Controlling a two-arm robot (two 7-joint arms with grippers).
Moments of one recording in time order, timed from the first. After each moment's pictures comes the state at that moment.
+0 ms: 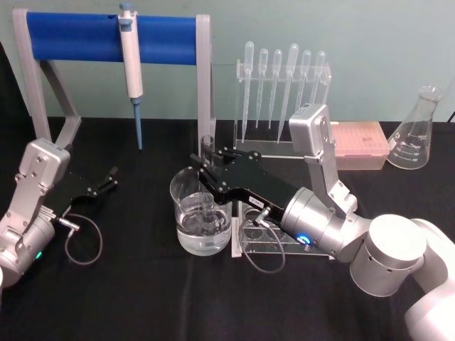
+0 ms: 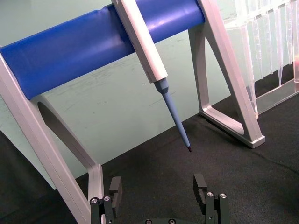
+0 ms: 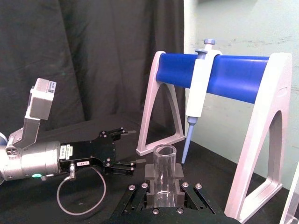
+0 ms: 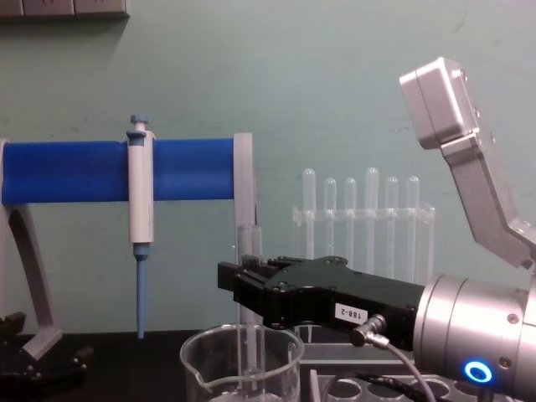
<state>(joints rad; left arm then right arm) -0.20 0.60 0.45 -1.41 -0.25 -0.12 0.03 0.33 0.29 -0.53 -1.47 0.39 -0.01 0.46</state>
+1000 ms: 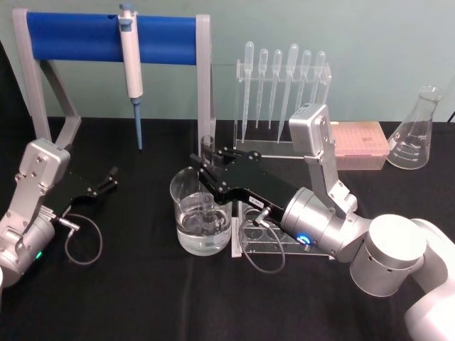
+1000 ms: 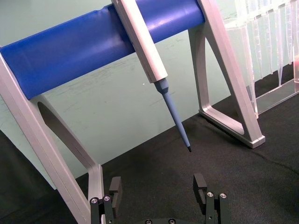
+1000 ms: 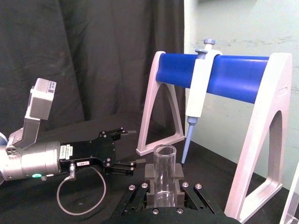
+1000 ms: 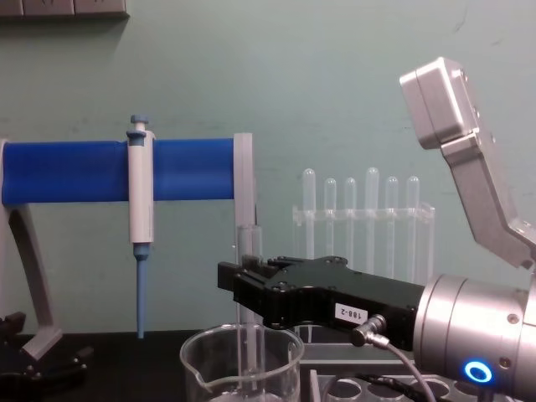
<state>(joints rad) -0.20 0.60 0.45 -1.41 -0.25 -0.12 0.03 0.33 0.29 -0.53 -1.47 0.39 -0.01 0.46</state>
